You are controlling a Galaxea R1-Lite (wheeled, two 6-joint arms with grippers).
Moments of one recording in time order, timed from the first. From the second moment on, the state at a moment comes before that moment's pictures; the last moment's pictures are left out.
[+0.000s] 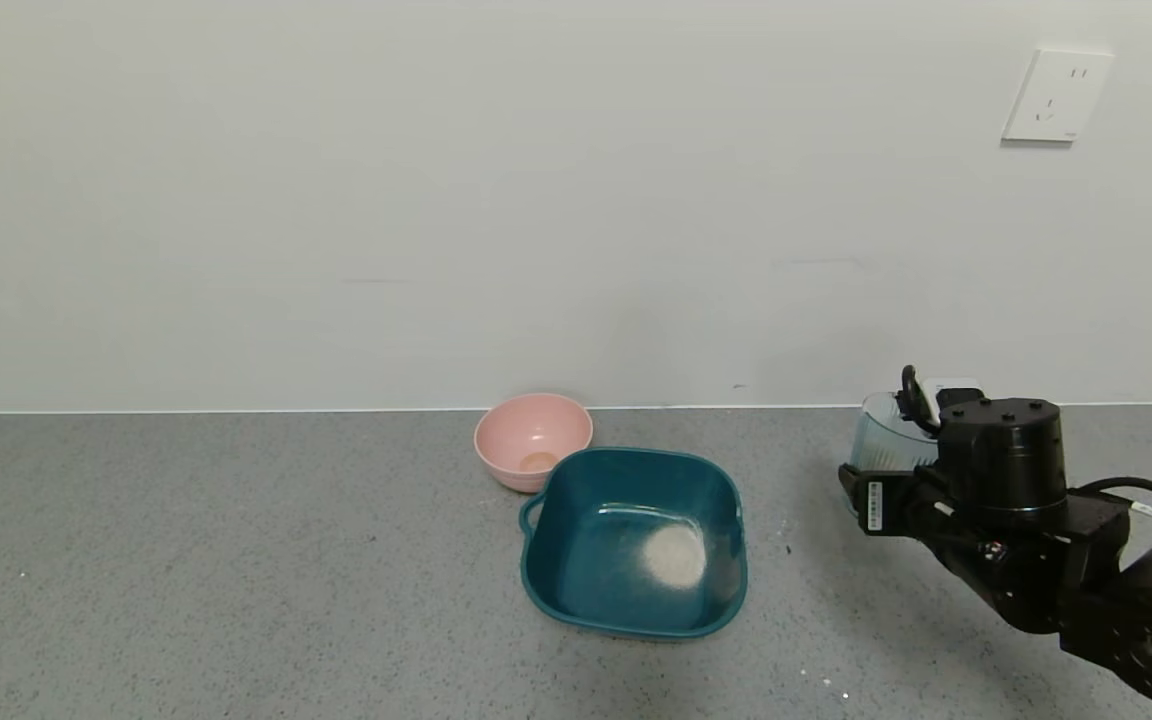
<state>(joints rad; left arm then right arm) 0.00 0.00 0.00 0.00 -0.01 0.05 0.40 1.85 -0.66 -0.75 -0.51 0.16</state>
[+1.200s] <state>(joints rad) 0.00 0.00 0.00 0.00 -0.01 0.05 0.25 2.28 -0.89 -1.14 -0.40 -0.03</state>
